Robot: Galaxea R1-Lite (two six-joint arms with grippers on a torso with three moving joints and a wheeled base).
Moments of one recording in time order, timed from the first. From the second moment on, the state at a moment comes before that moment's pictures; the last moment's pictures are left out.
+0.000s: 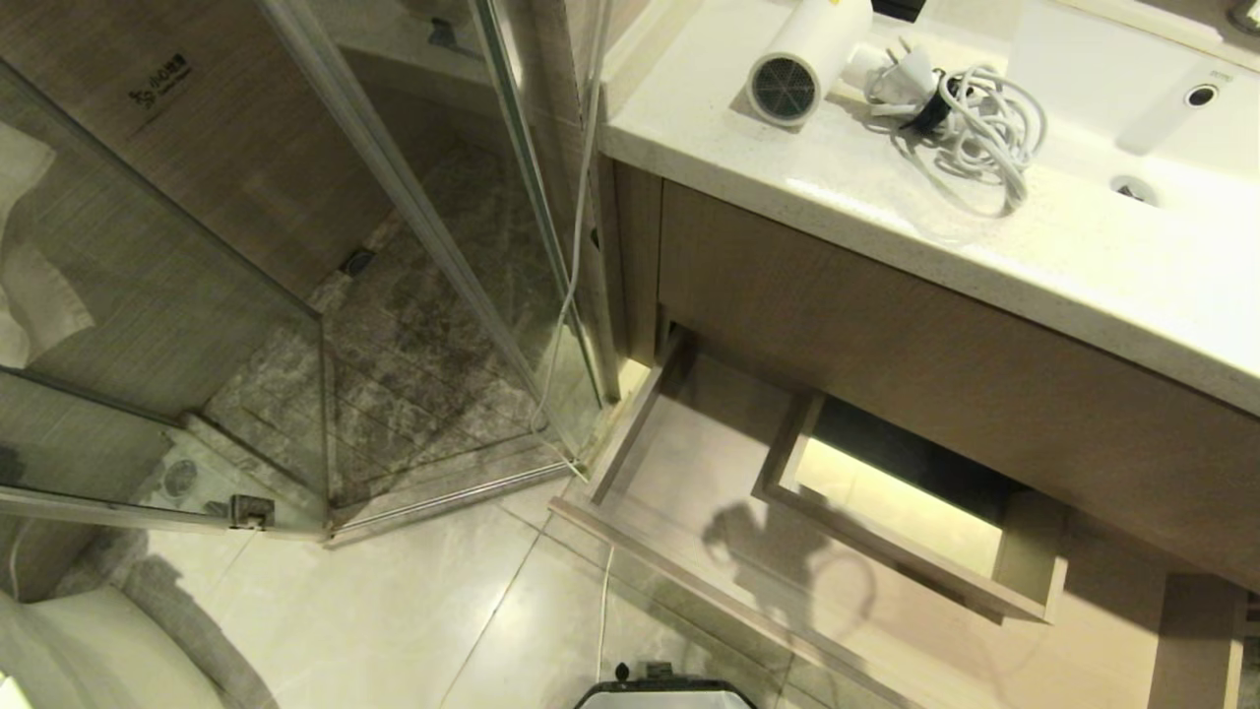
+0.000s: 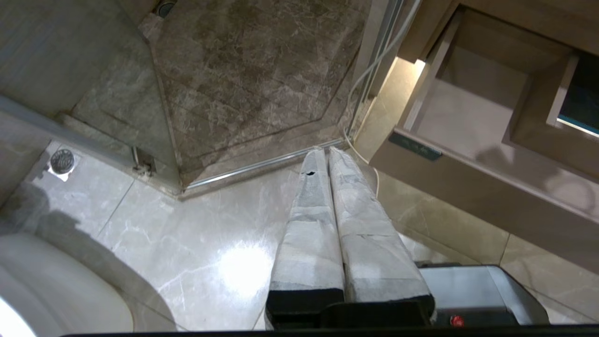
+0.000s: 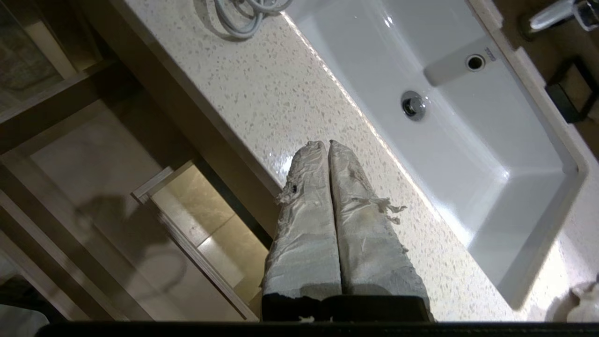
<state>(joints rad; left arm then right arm) 0.00 0.00 0.00 0.00 0.00 0.00 0.03 0.84 -0.96 0.06 -0.04 -0.53</state>
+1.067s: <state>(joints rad) 0.00 0.00 0.00 0.00 0.00 0.00 -0.01 0.76 -0.88 0.01 -0.04 -0.51</state>
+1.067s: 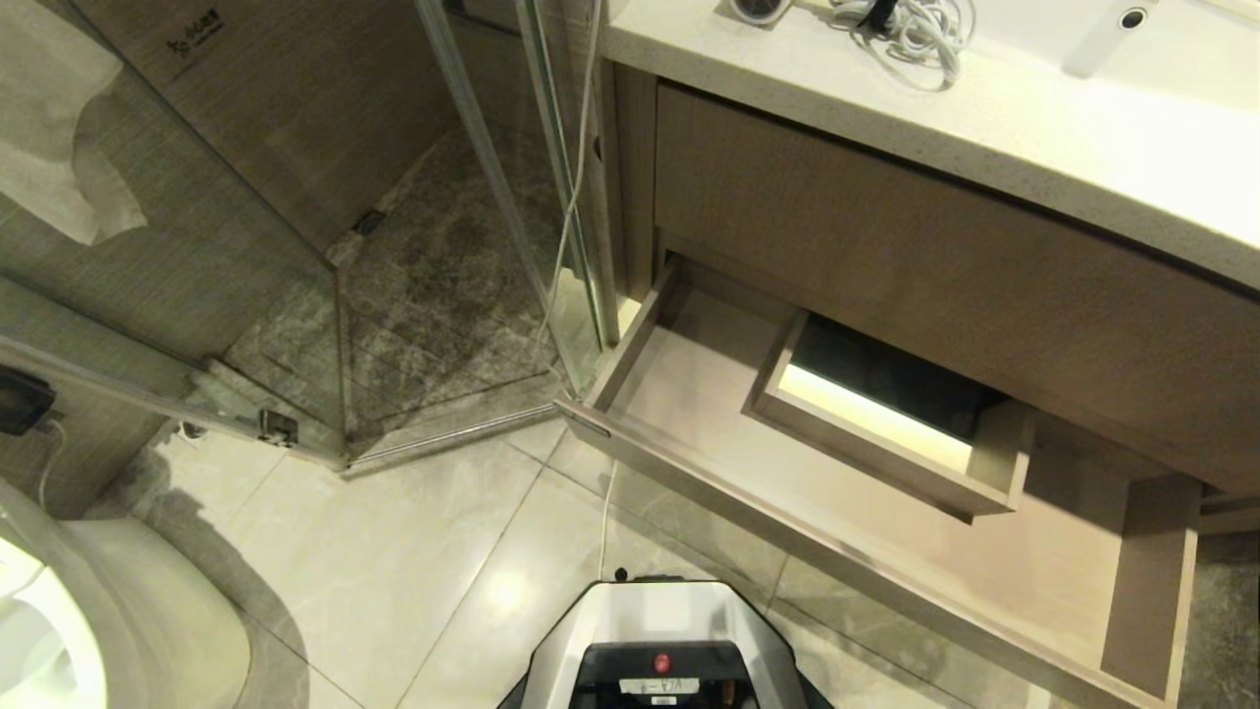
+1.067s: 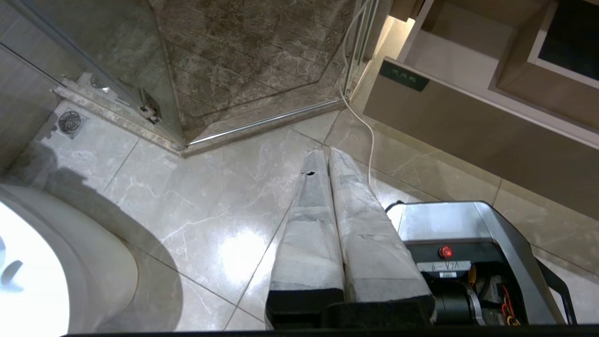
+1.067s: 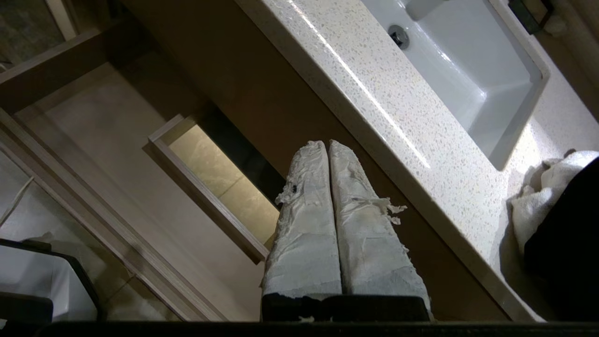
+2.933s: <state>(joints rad) 0.00 0.00 0.00 0.00 0.00 0.00 -0.02 0.72 -0.79 -0.03 -0.04 -0.47</state>
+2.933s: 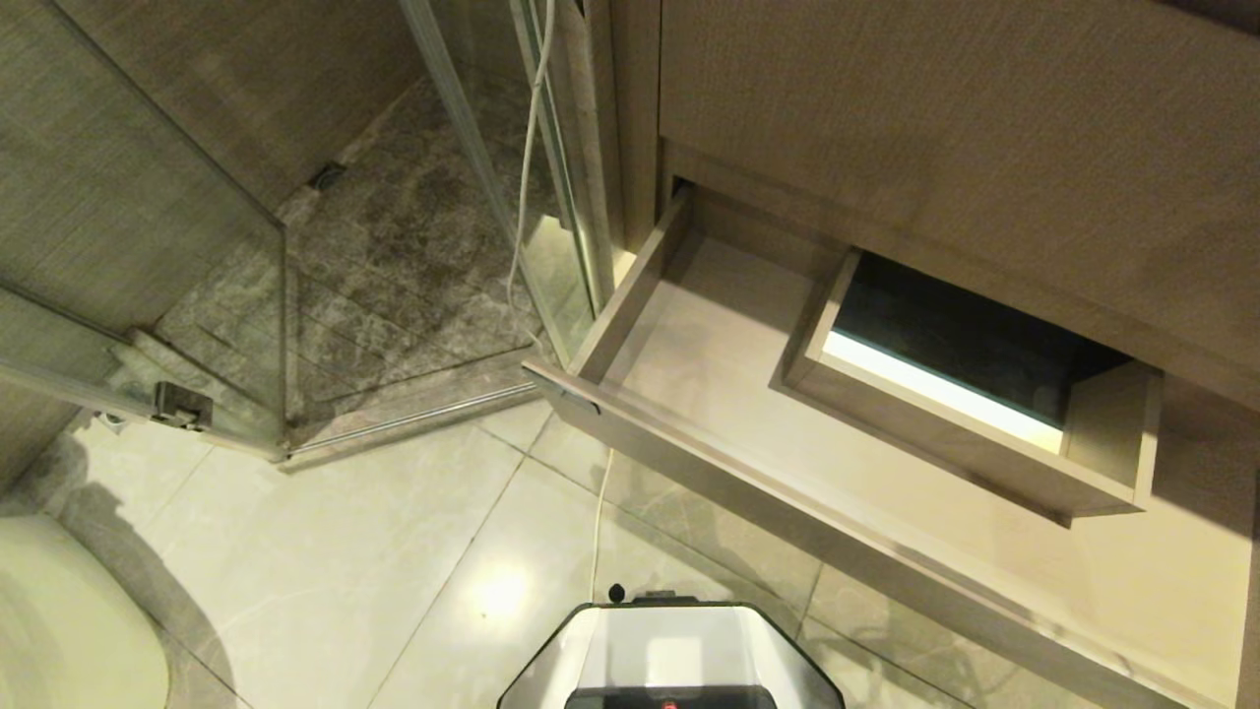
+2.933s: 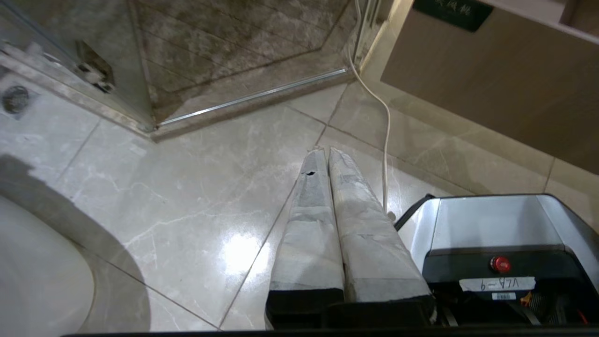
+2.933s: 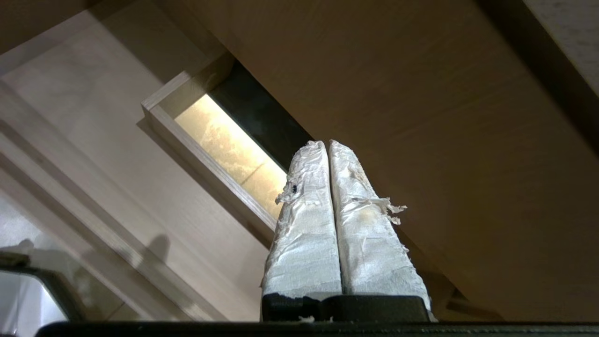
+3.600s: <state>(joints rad) 0.00 0.00 0.00 0.00 0.00 0.00 -0.02 0.71 -0.77 -0.03 -0.04 -0.47</state>
